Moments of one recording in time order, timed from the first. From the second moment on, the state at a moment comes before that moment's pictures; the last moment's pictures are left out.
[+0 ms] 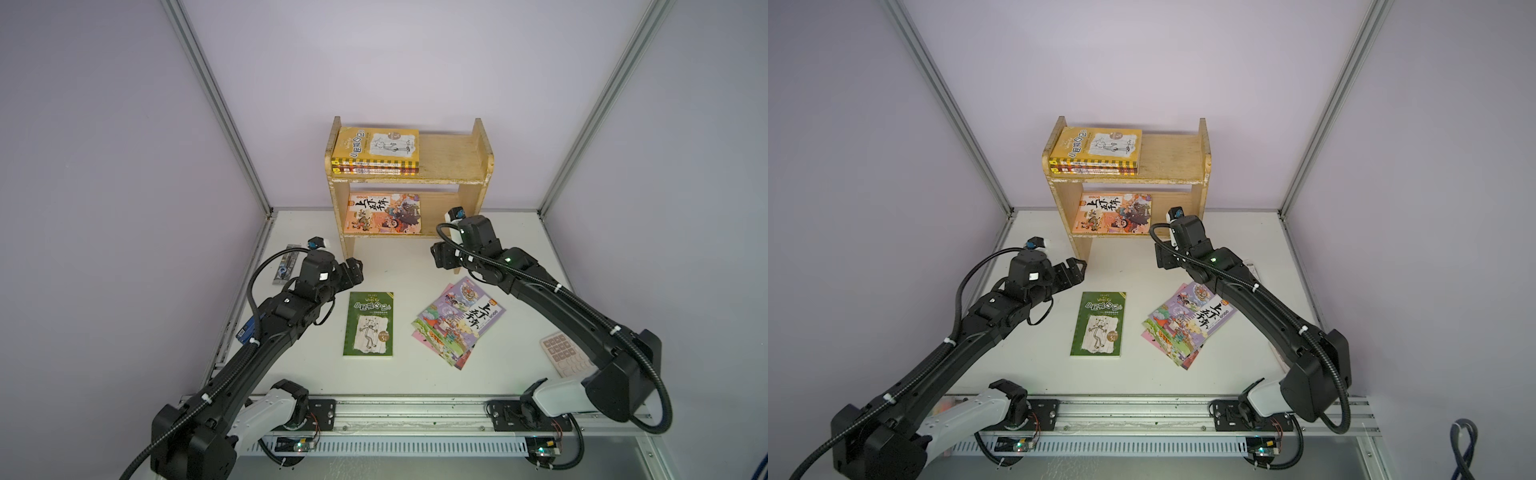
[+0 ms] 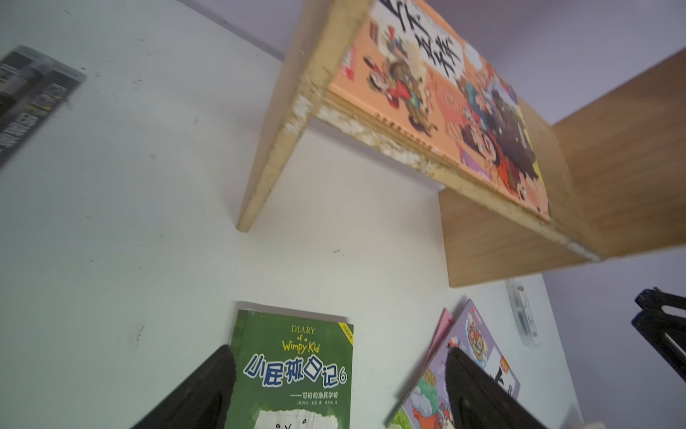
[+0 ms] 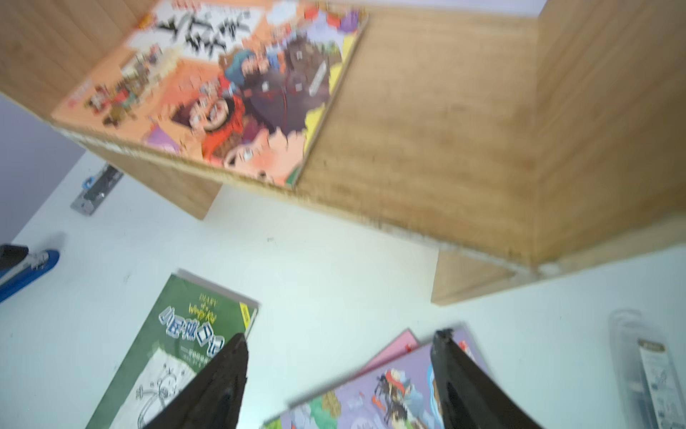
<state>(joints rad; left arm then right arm) -0.42 1.07 0.85 -0.30 -0.04 -0.64 0.56 1.41 1.27 -0.58 0.09 0.29</state>
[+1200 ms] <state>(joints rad) -0.79 2.02 1.37 -0.29 0.34 -0.50 0.42 1.38 0.68 -0.50 0.00 0.65</state>
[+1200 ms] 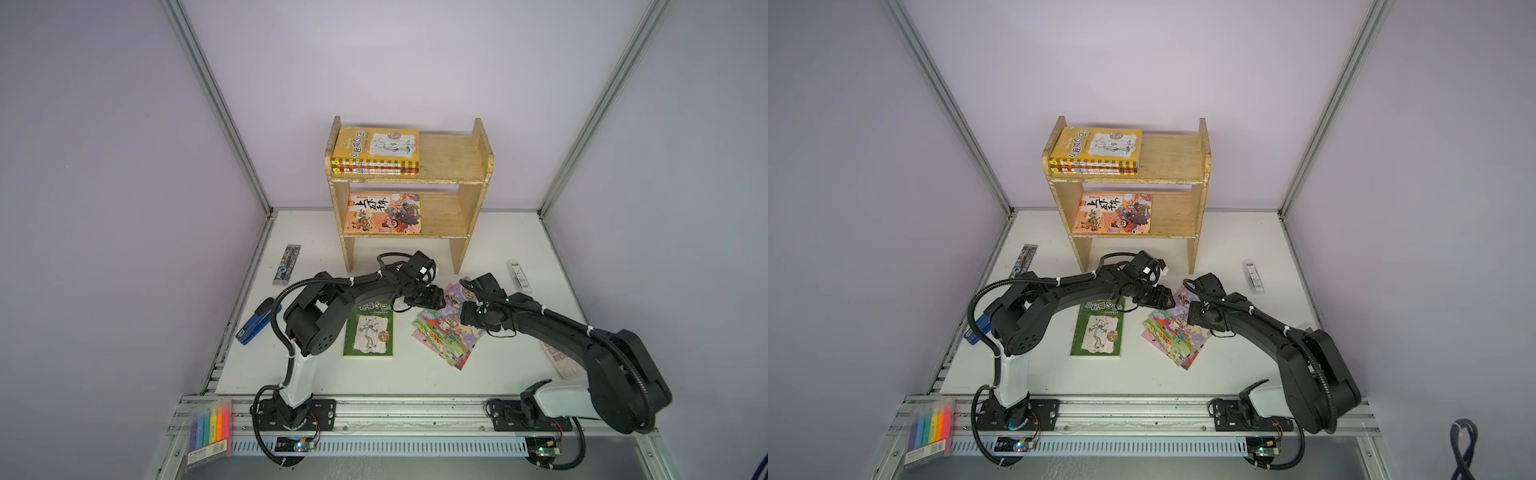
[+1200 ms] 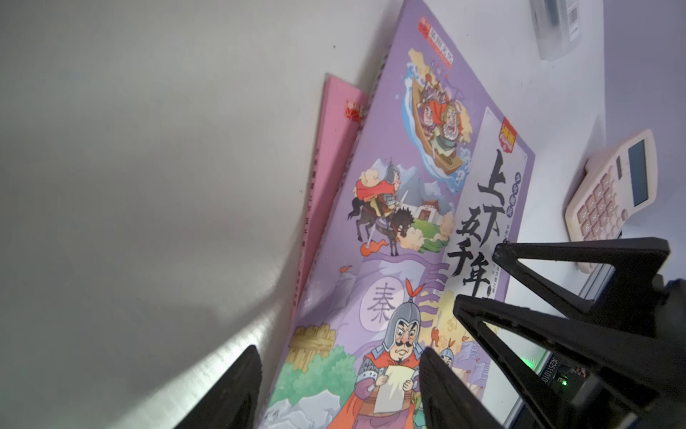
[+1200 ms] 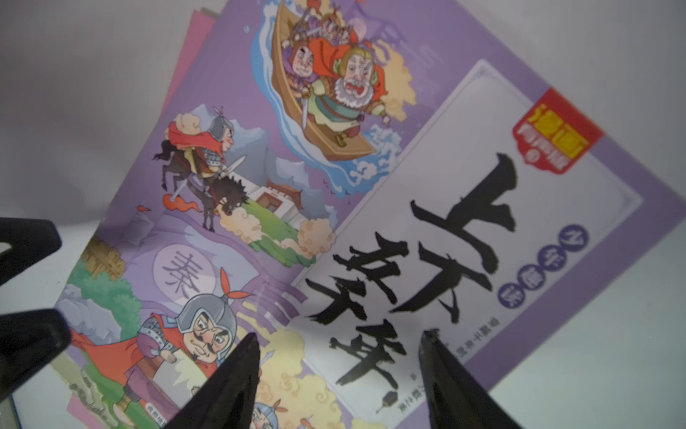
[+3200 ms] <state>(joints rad) -0.79 1.93 1.33 -0.21 0.49 -0.51 0.41 1.22 0.66 -0.29 -0.05 0.57</state>
